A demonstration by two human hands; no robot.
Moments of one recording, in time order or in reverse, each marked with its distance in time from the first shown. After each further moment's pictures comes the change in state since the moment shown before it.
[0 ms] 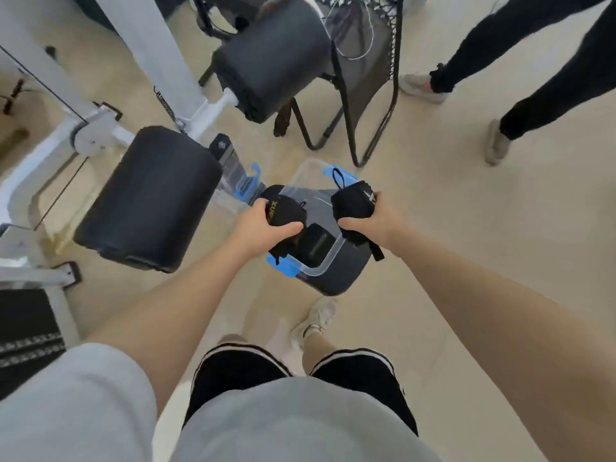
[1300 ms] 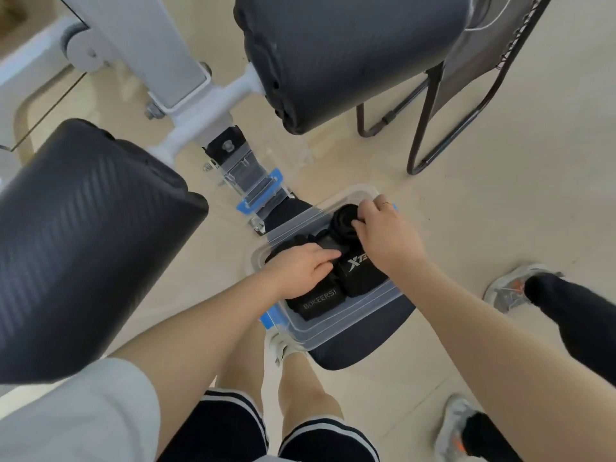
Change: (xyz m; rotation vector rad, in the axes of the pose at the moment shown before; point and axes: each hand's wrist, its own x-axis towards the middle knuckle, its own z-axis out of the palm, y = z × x) left_hand 0.165 -0.030 0.069 0.330 -0.327 0.161; right_hand 0.191 -0.044 0.045 -0.936 -0.188 -0.543
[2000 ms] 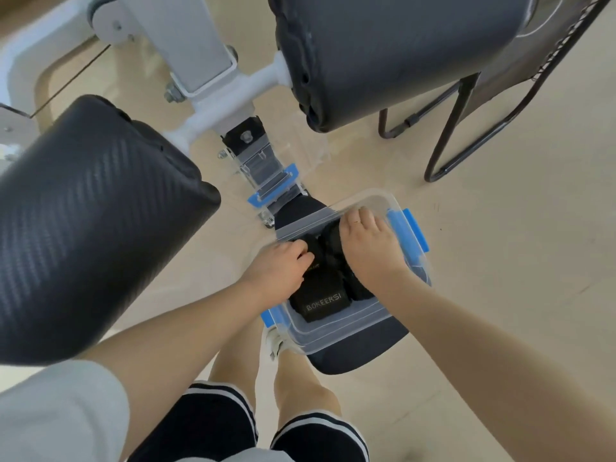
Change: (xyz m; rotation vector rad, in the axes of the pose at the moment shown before) left_hand -0.022 -0.021 0.007 0.394 0.184 -0.038; right_hand 0.009 -0.023 0.024 -0.394 -0.091 -0.281
